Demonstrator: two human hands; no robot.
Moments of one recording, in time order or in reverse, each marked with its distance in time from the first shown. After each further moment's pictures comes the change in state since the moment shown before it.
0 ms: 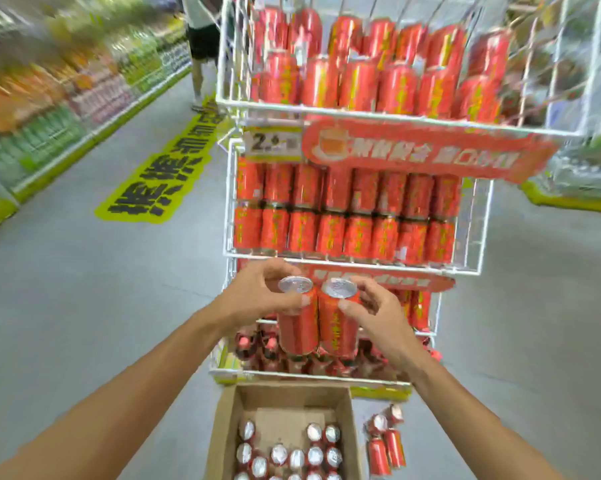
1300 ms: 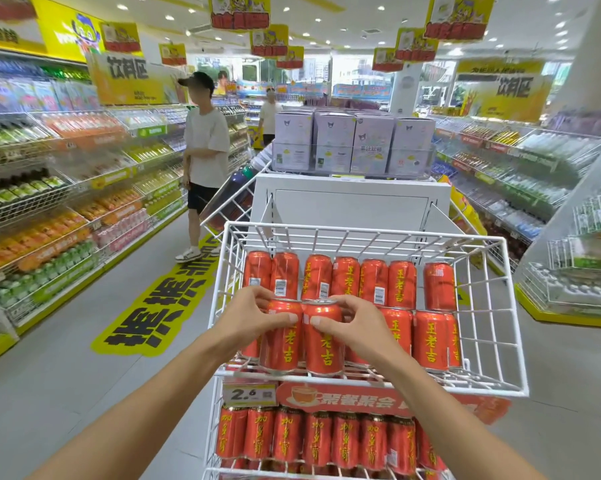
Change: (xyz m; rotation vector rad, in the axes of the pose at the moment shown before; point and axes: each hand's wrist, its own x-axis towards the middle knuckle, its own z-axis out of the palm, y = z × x) left_hand 0.186 0.267 -0.121 0.056 0.298 0.046; right_hand 0.230 -0.273 -0.105 -0.115 0.014 -0.159
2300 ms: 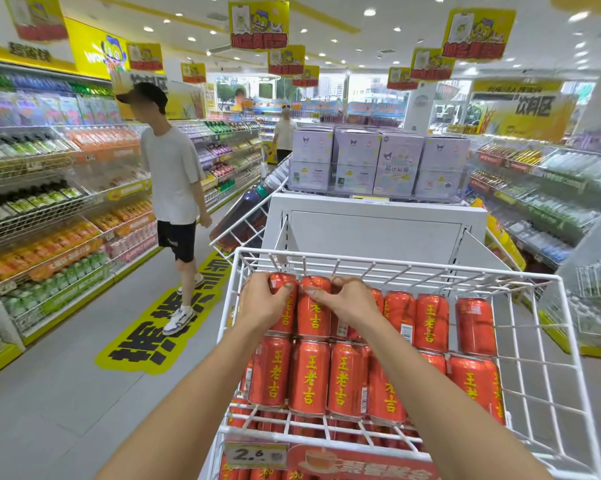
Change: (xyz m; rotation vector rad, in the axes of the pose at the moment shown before) left_hand 0.121 -0.005 -0.010 0.337 0.411 0.122; right_hand 0.152 -0.015 0.021 -0.285 0.109 0.050
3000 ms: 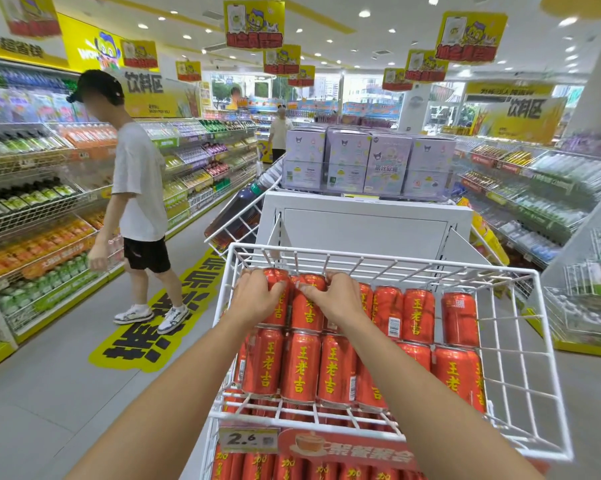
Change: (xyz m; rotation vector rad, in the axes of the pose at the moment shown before) left_hand -0.005 0.011 -0.008 0.262 -0.113 0.055; right_hand -0.023 -0.019 0.000 -0.186 0.131 0.004
